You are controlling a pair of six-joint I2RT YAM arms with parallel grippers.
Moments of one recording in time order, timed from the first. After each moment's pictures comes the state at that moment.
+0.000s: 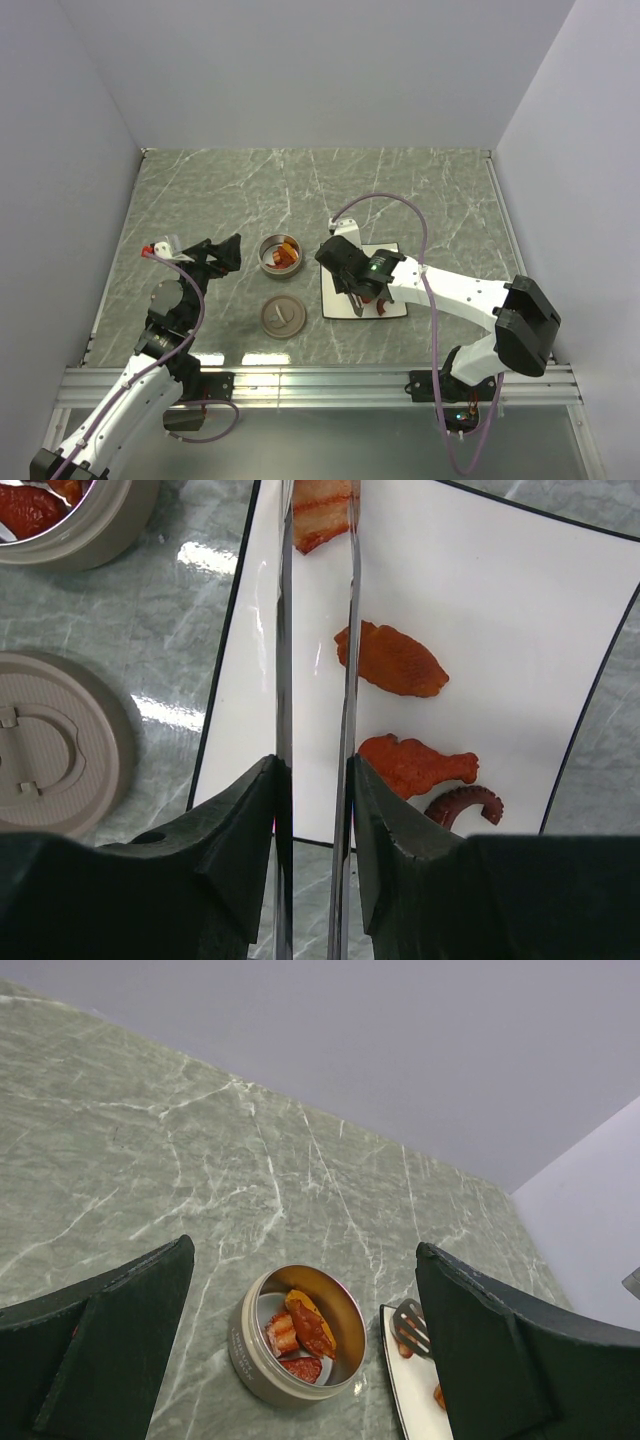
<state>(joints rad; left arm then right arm) -0.38 0.43 0.21 0.33 -0.25 -0.54 0.98 1.46 1.04 -0.61 0.47 0.57</state>
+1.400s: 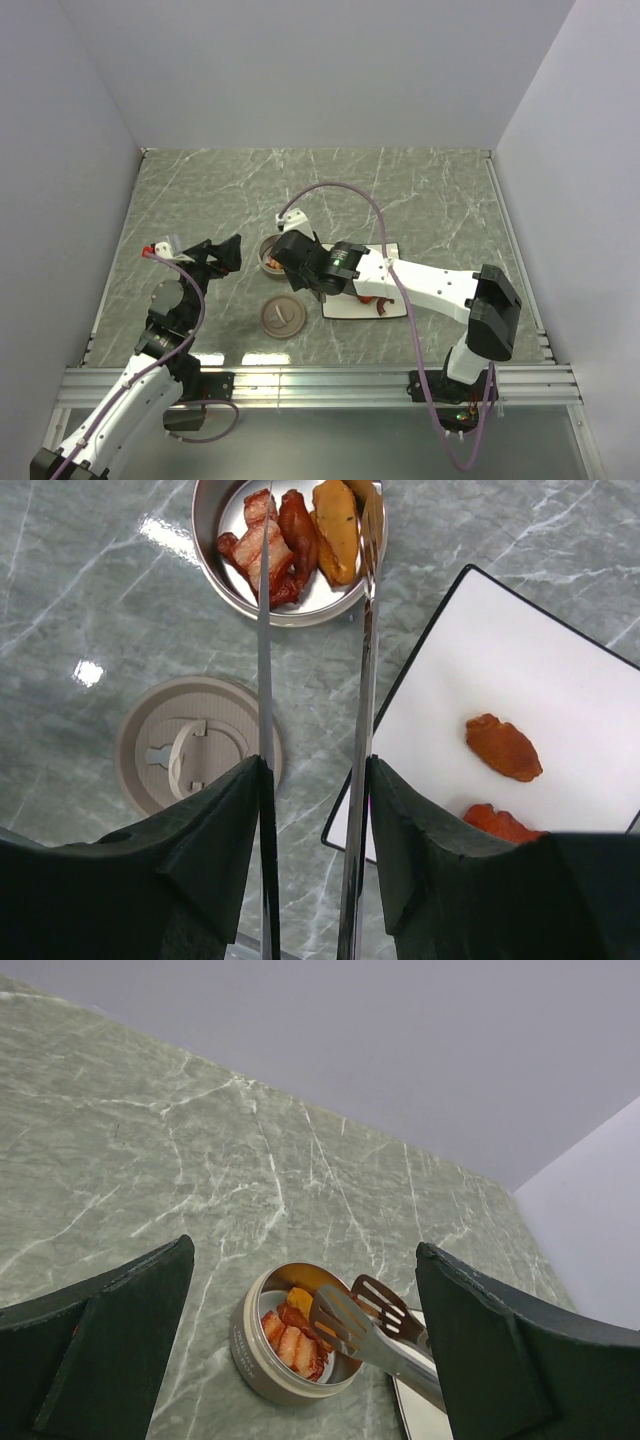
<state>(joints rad) -0.38 0.44 0.21 0.33 -0.25 -0.54 1.13 1.66 1.39 -0.66 0.47 0.46</state>
